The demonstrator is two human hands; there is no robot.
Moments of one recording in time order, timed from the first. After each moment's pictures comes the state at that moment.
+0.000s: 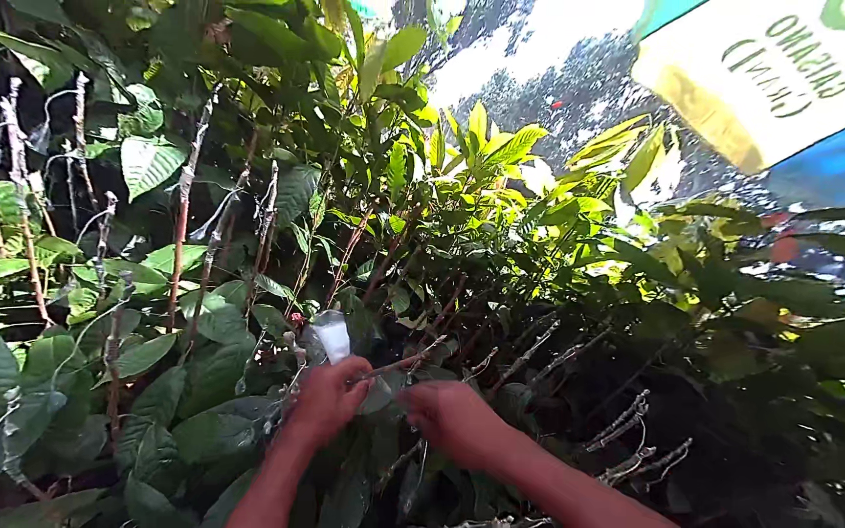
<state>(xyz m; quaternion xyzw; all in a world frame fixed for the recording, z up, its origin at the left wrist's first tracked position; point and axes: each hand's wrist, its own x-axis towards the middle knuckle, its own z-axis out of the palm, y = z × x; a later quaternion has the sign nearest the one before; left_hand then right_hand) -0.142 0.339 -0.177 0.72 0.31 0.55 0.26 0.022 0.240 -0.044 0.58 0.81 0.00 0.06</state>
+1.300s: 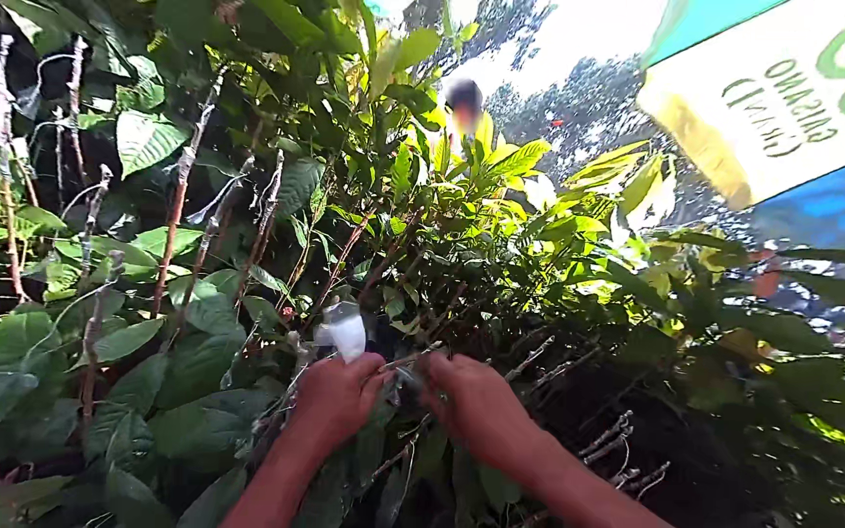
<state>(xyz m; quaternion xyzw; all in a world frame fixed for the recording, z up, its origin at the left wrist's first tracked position) -0.128 0.314 -0.149 0.73 0.33 0.58 0.13 0.022 0.235 0.003 0.58 0.81 0.07 -0.04</state>
